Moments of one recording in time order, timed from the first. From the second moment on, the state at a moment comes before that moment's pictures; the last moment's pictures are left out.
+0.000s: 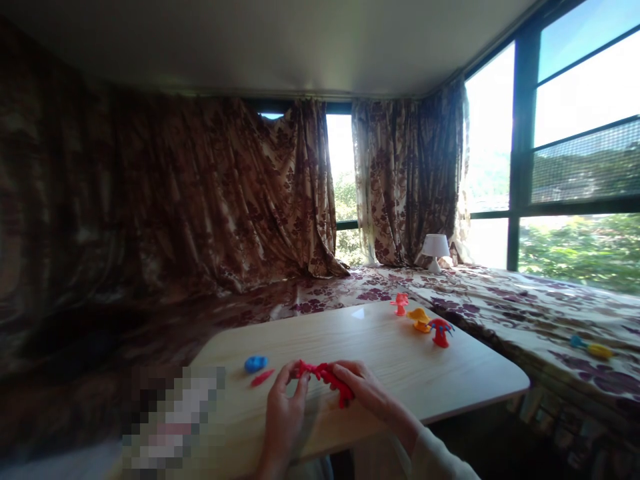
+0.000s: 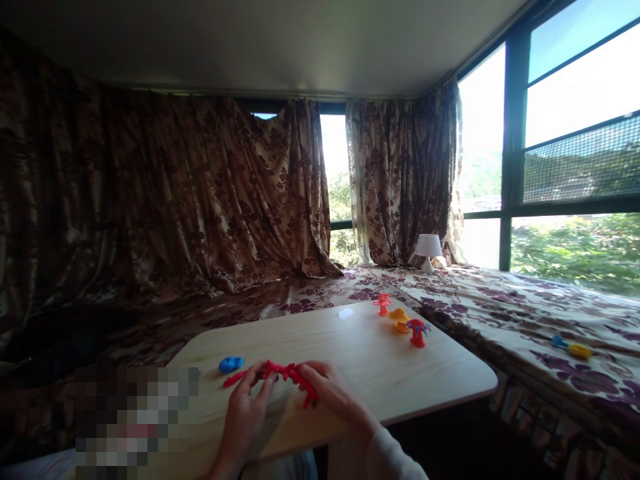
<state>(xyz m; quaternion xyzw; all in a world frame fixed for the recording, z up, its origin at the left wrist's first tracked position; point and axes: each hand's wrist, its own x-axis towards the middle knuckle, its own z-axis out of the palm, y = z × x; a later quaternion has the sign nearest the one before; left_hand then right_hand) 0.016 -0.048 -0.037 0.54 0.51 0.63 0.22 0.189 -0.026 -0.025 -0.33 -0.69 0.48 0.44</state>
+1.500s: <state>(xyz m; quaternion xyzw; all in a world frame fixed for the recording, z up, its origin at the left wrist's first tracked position) 0.014 -0.048 -0.039 0.54 0.47 0.65 0.27 0.185 -0.008 -0.047 -0.31 -0.73 0.43 0.43</state>
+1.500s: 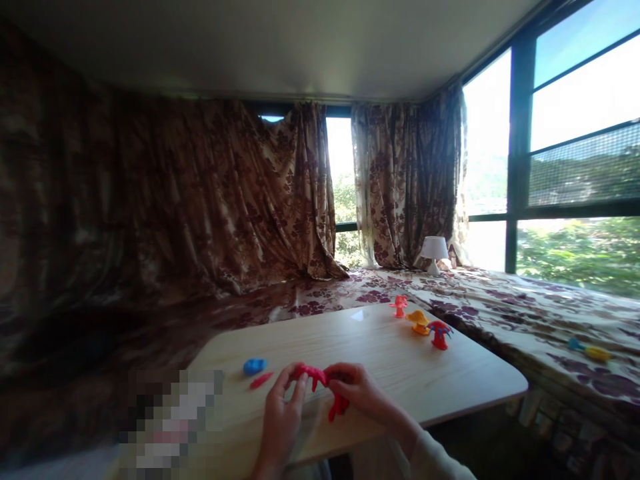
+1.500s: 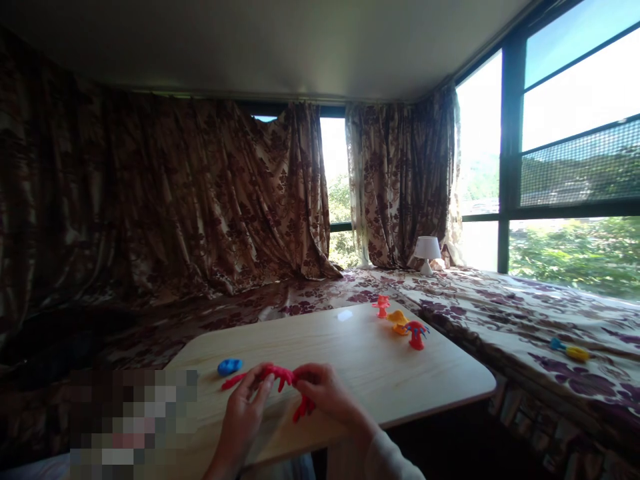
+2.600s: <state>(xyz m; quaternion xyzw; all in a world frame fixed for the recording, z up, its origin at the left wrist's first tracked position) 0.009 -0.038 -0.052 0.56 0.47 0.62 0.29 0.190 0.002 -0.057 -0.34 -0.69 0.40 0.50</state>
